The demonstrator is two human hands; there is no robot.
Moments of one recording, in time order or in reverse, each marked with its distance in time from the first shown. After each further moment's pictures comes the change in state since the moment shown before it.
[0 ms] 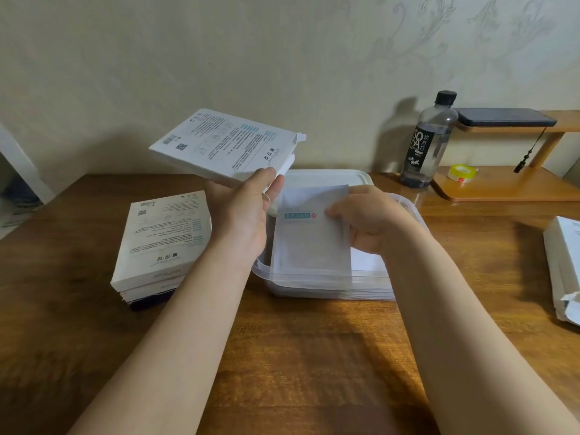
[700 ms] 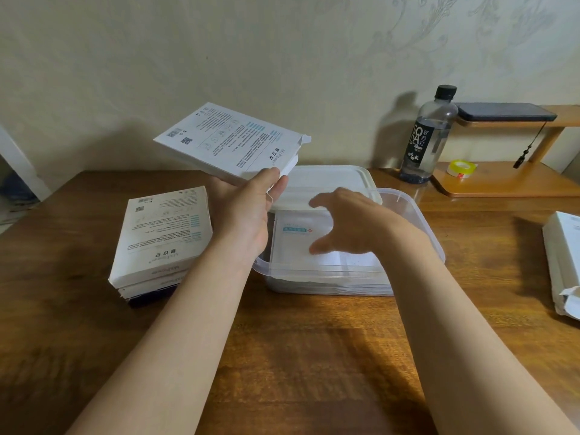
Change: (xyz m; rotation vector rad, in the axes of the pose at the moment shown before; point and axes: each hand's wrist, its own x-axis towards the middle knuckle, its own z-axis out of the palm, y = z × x) left_hand -0.002 -0.006 -0.002 0.046 -0.017 0.003; right_hand -0.025 -0.005 0.003 -1.276 -0.146 -0.385
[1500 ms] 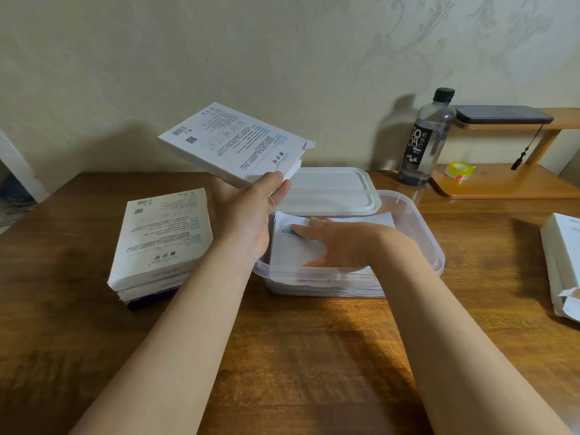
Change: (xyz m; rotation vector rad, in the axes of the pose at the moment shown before) left_hand 0.001 -0.003 0.001 0.029 -0.018 0.009; right_hand 0.010 -0.001 0.019 -0.168 -0.361 -0.077
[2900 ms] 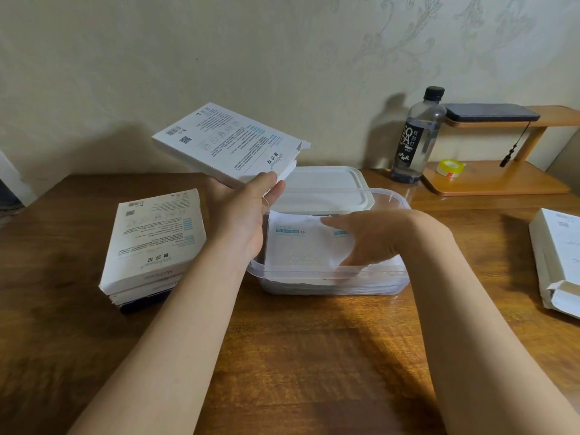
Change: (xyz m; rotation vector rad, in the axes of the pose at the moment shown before) left_hand 0.000 0.001 -0.001 0.014 -0.013 -0.024; right_hand -0.030 0.033 -0.015 0.047 0.010 0.119
